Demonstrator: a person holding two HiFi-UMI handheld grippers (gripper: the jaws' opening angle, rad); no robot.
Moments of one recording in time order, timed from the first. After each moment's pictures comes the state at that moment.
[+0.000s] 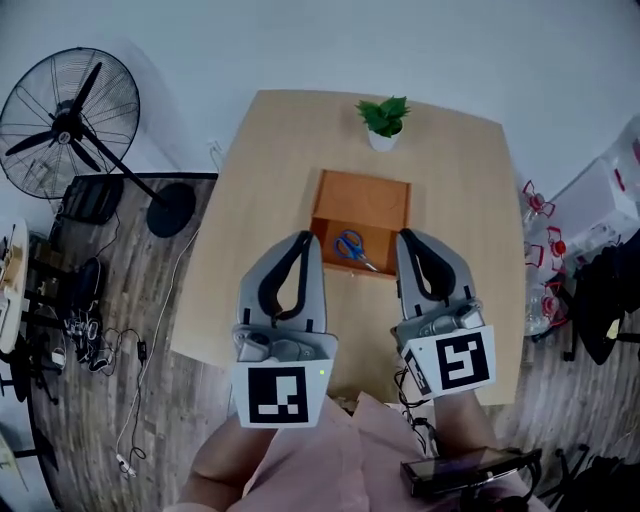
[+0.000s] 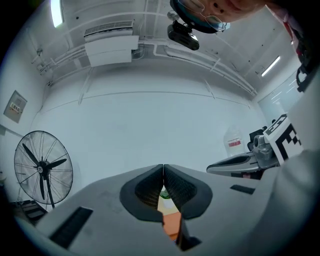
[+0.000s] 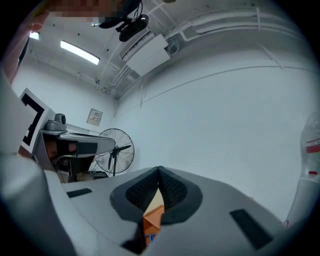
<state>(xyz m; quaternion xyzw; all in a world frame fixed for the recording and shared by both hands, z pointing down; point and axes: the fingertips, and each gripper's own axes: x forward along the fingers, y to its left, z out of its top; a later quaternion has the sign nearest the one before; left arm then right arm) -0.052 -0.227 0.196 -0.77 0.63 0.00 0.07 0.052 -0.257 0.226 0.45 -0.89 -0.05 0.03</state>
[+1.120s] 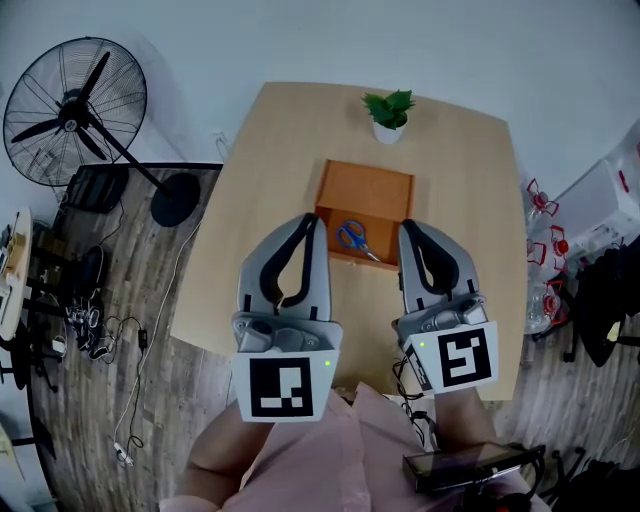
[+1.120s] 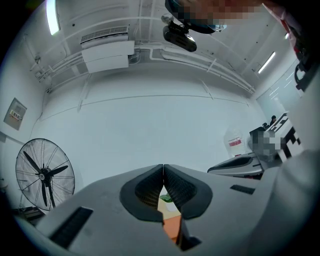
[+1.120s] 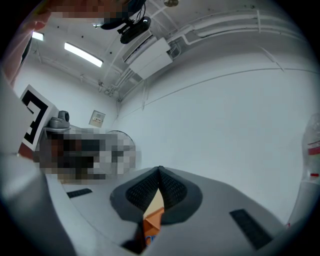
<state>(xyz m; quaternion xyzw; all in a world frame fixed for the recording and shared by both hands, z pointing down) -0.046 -0.220 0.179 -0.77 0.63 -0.01 0.10 0.051 -0.247 0.216 0.44 -0.89 -0.07 0.02</state>
